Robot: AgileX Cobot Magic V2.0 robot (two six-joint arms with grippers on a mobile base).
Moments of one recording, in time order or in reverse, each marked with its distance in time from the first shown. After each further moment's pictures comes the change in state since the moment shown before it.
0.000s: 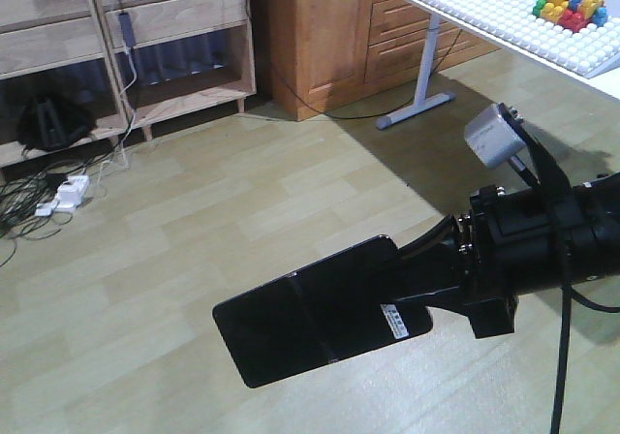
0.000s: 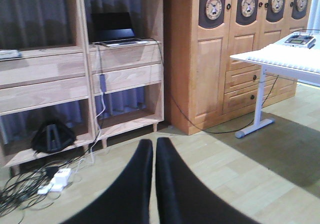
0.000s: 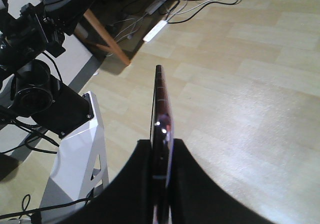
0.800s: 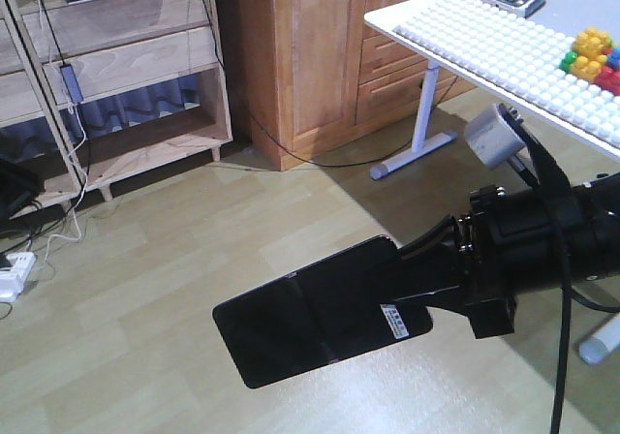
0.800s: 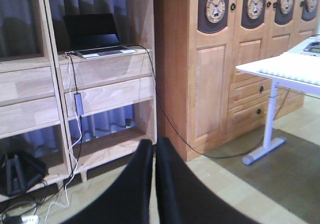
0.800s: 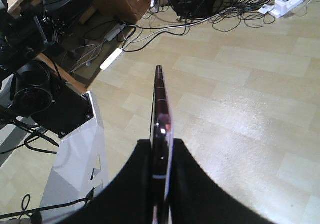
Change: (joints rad) left arm 0.000 0.000 0.000 0.000 0.000 0.000; right arm 0.000 0.000 0.000 0.000 0.000 0.000
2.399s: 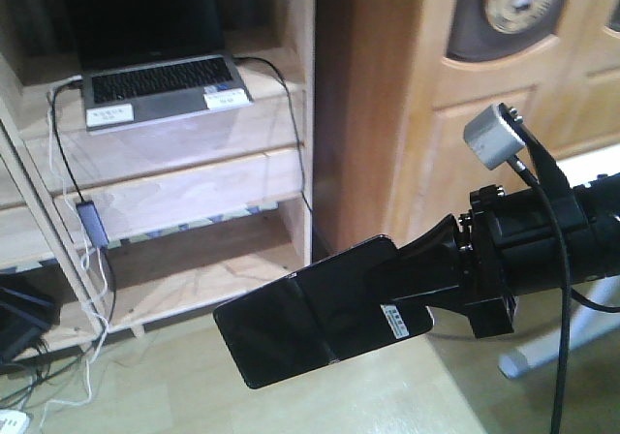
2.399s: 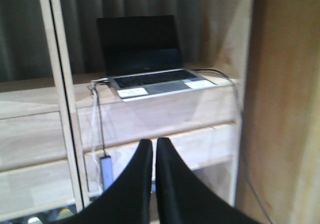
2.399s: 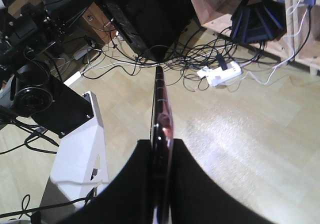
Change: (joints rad) left arm 0.000 0.000 0.000 0.000 0.000 0.000; right arm 0.000 0.000 0.000 0.000 0.000 0.000
